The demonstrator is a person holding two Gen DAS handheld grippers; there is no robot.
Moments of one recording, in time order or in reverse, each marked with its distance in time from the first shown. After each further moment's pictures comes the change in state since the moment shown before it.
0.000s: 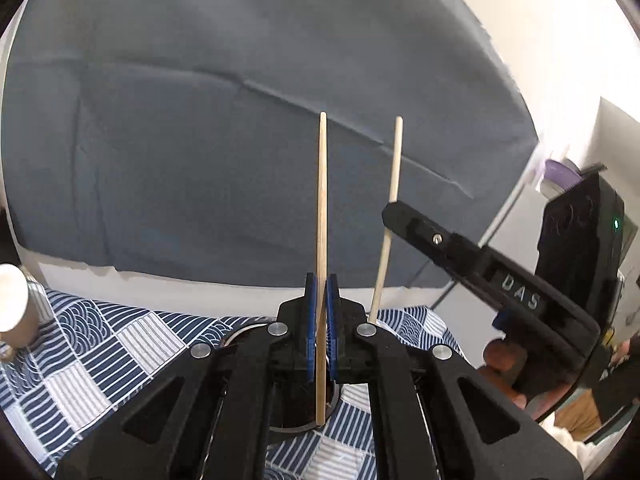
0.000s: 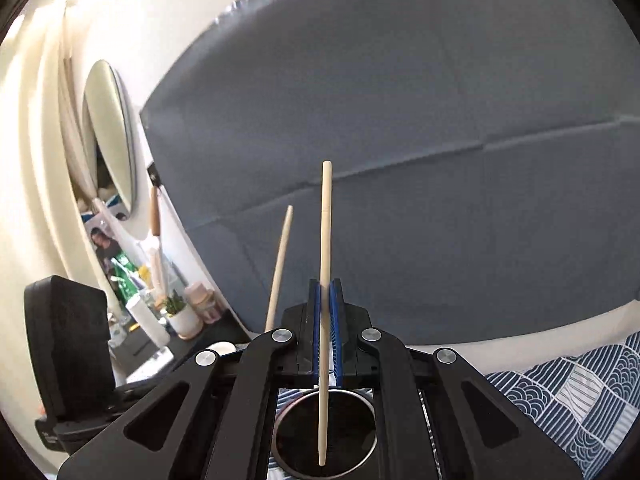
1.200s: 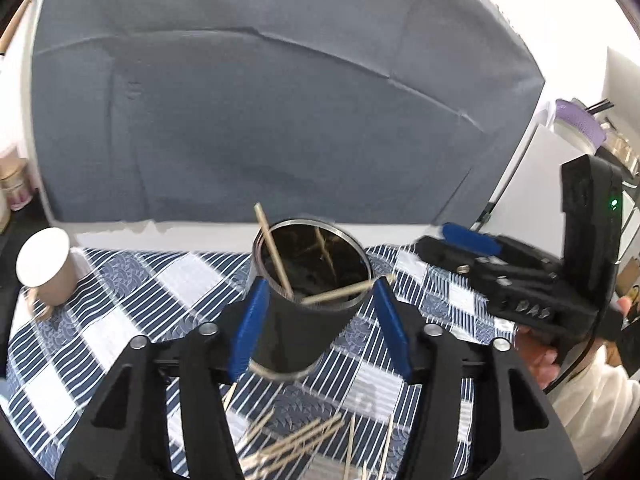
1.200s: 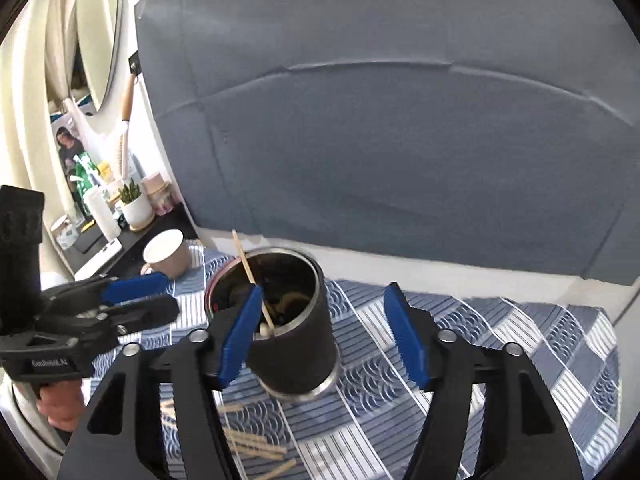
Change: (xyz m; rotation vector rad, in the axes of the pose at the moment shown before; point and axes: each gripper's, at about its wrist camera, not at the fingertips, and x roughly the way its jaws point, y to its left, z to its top) left arm -0.046 -0.006 -0.069 0.104 0.134 0.143; right arm -0.040 0.001 -0.064 -0.167 0.278 -0.190
